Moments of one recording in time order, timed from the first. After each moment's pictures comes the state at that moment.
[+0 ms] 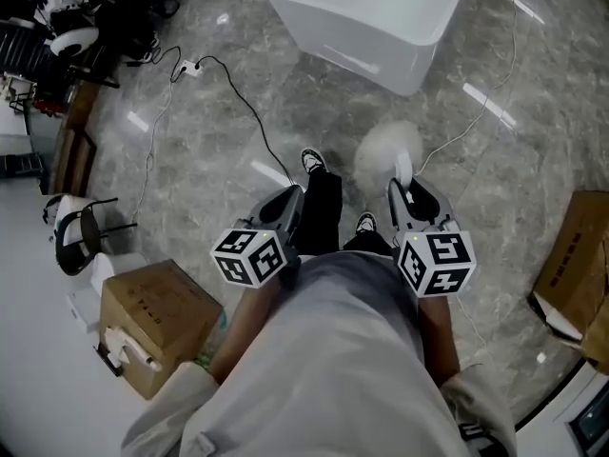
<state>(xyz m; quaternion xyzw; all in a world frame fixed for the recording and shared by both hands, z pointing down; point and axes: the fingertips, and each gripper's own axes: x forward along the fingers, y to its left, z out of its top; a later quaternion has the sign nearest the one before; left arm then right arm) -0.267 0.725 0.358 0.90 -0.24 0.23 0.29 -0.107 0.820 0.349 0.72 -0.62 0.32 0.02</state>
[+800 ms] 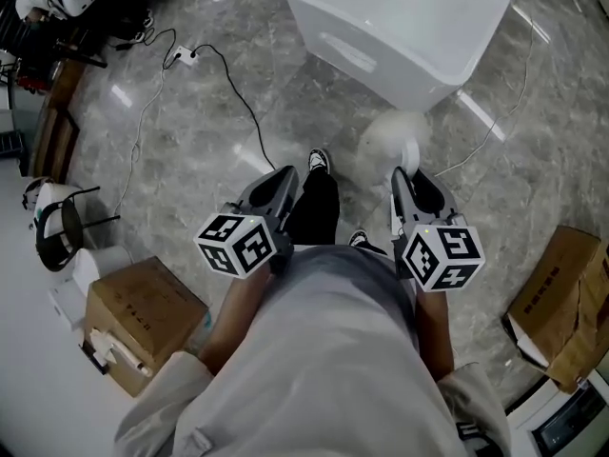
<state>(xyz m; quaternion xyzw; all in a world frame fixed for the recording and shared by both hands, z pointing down) -0.238 0.535 0.341 0.89 -0.24 0.19 0.33 -0.072 0.630 0.339 0.71 -0.62 0.33 0.02</state>
